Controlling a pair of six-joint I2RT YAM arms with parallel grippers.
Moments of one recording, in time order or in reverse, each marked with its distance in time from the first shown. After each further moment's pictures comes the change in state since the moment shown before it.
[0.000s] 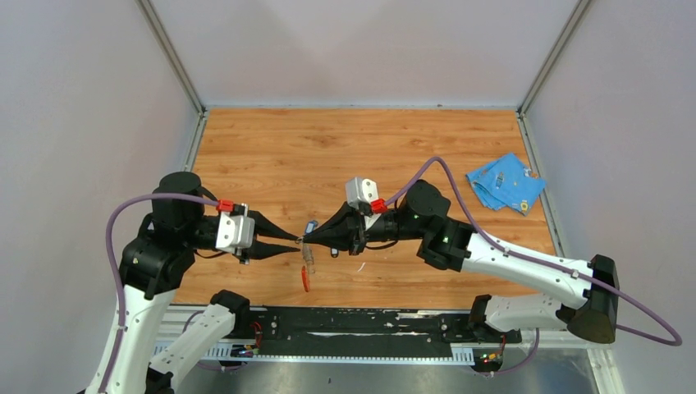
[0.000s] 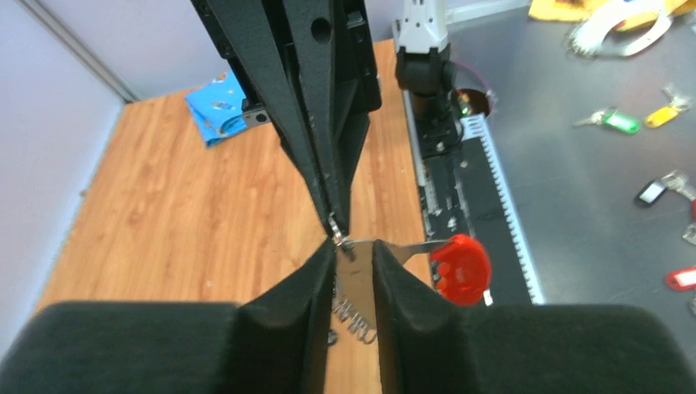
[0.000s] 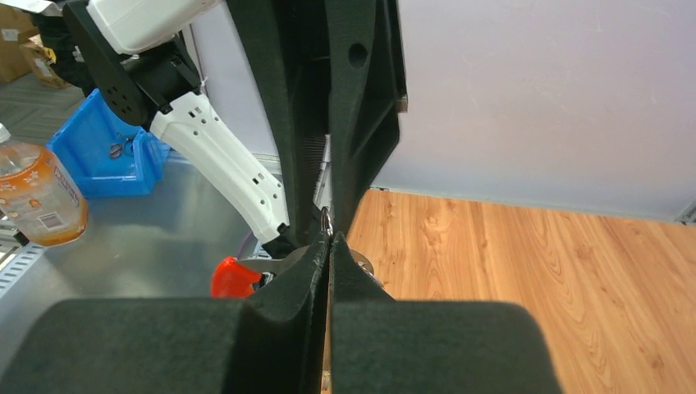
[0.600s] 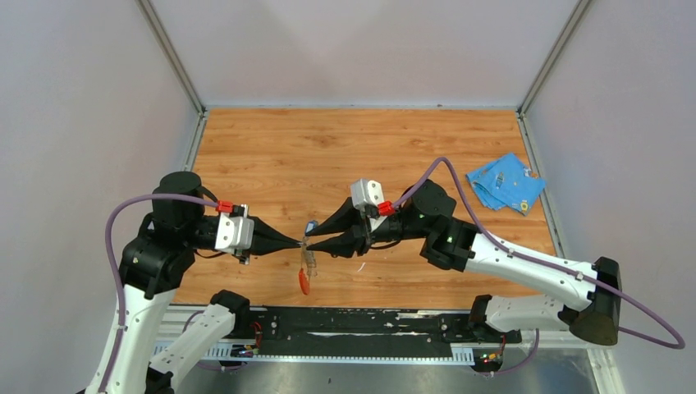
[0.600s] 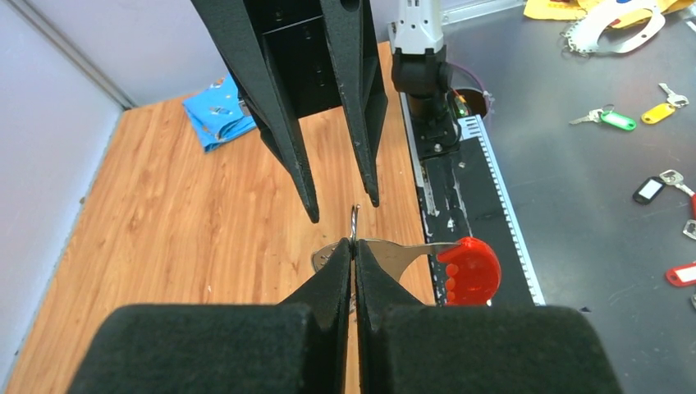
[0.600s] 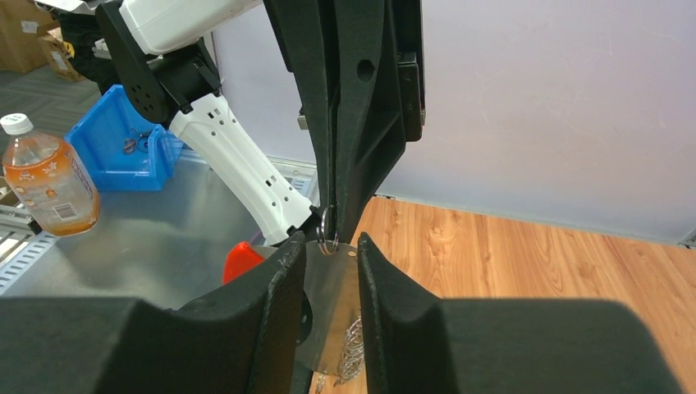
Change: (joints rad) left arm 0.000 0.000 0.000 -0.002 0.015 0.006; right arm -0.005 -0.023 0.002 -0.017 -0.041 -0.017
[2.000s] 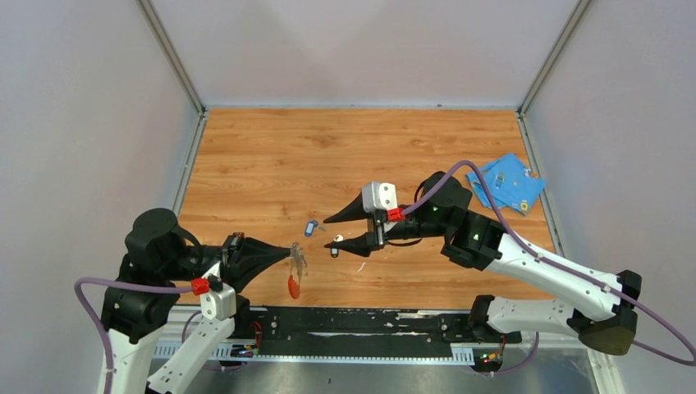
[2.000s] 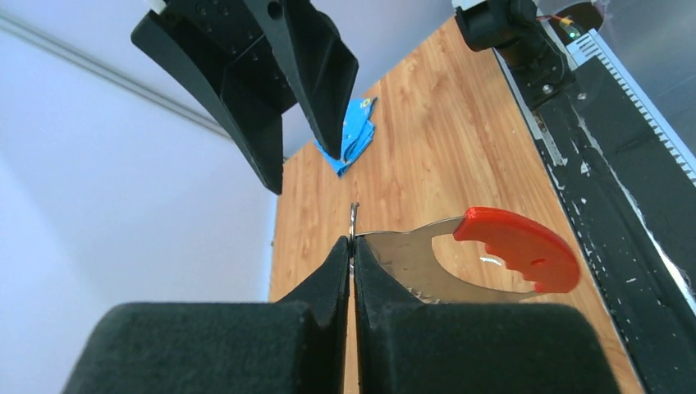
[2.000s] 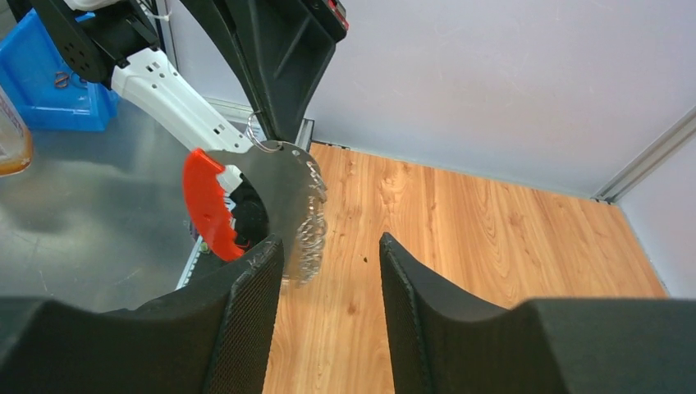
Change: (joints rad) left arm 0.000 -0.214 -0.071 0.008 -0.061 0.425; right arm -0.034 -0.093 0.079 -0.316 0.044 -0.201
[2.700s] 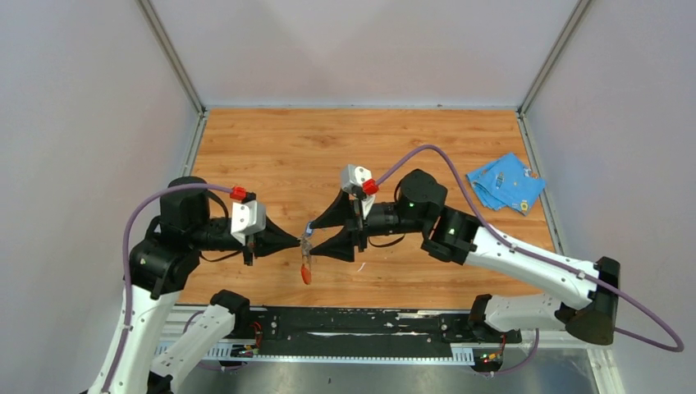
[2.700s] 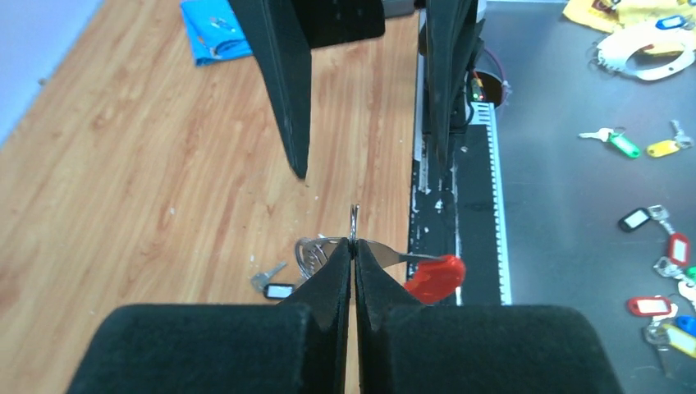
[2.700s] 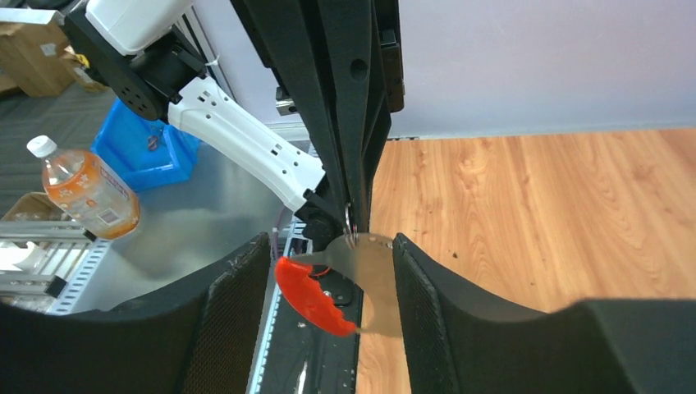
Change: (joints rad) left arm 0.000 0.185 -0.016 0.006 -0.102 -0.640; right arm 0.000 0.144 0.000 0.121 -0.023 0.362
